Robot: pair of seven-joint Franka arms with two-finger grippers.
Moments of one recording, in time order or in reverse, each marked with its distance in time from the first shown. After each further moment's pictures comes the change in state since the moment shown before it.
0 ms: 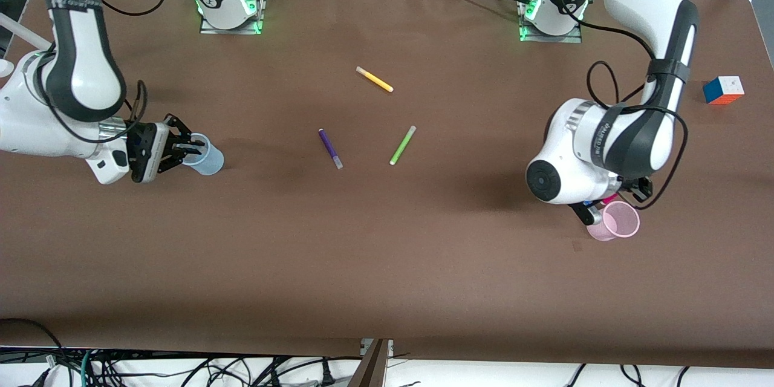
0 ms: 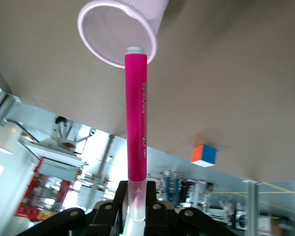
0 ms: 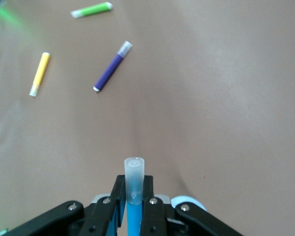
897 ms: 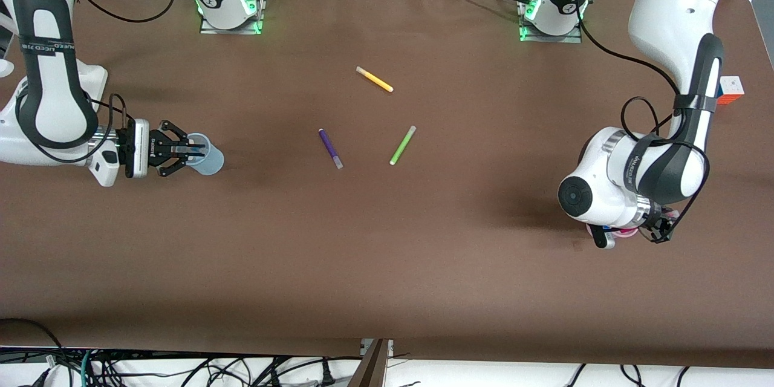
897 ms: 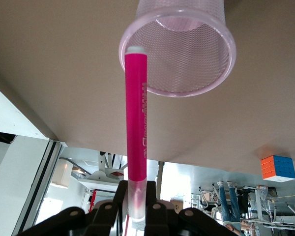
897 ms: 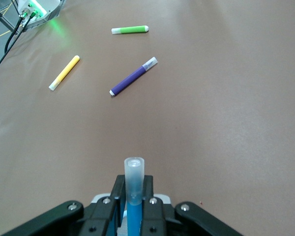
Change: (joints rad) left arm 0.107 0.083 0.001 -0.002 0.136 0.267 0.184; right arm -0.096 0.112 0.003 -0.003 0.178 -0.071 -0.412
